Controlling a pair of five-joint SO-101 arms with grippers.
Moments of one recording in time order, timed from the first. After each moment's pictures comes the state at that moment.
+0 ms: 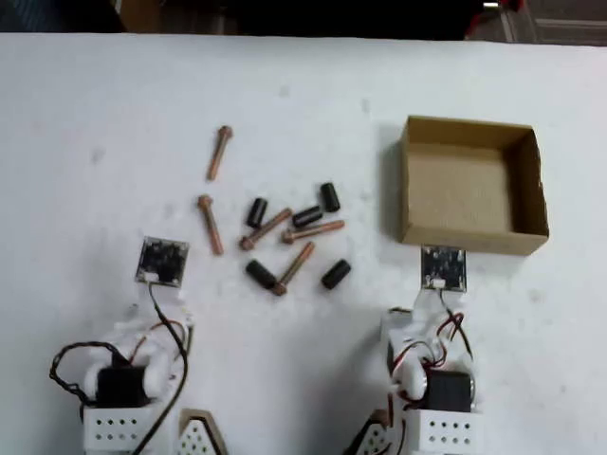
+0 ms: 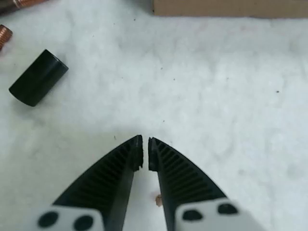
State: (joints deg) left arm -7.7 -104.0 97.1 73.5 -7.7; right arm 0.4 -103.0 96.4 72.3 1.5
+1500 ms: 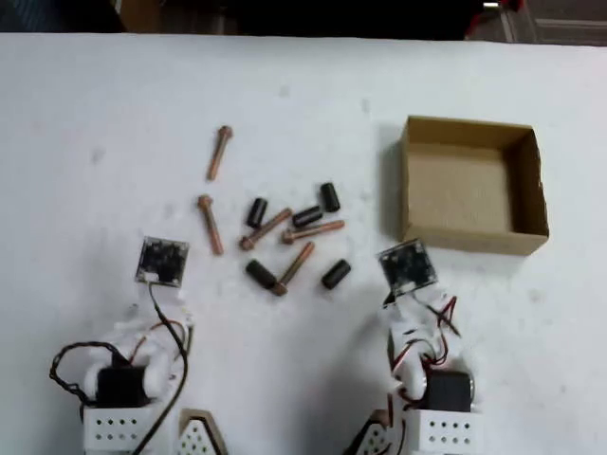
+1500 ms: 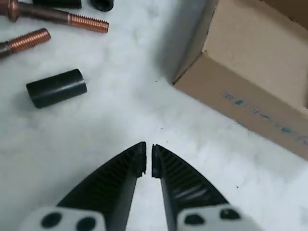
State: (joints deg) left arm -7.7 -104.0 97.1 73.5 -7.7; right arm 0.0 -103.0 96.4 61.0 30.5
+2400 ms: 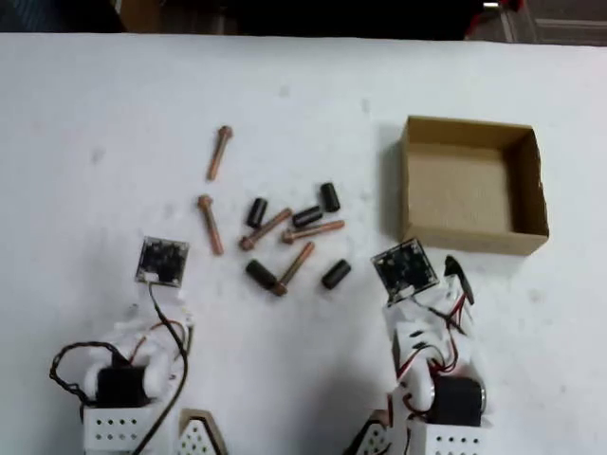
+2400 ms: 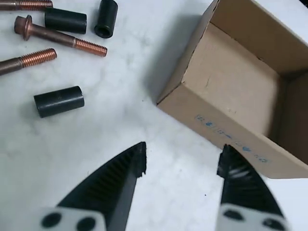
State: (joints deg) left arm -7.7 -104.1 97.1 73.5 -7.7; right arm 0.0 -103.0 84.0 66.7 33.4
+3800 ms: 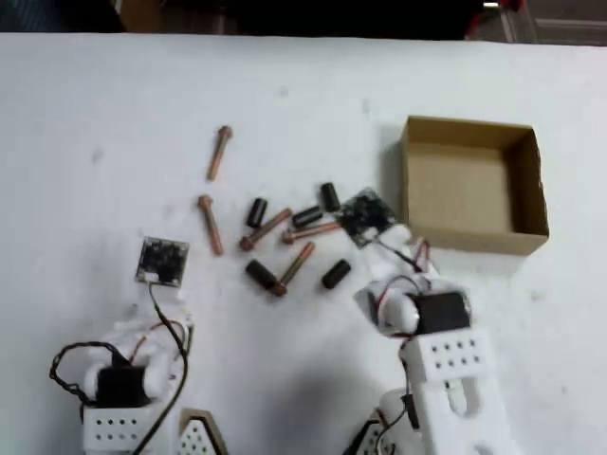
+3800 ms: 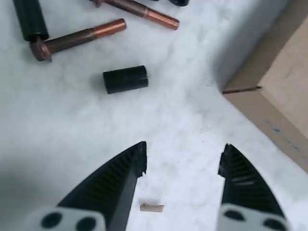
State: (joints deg) left arm -7.7 -104.1 97.1 73.5 -7.7; right arm -13.5 -54.2 58.7 69.1 29.1
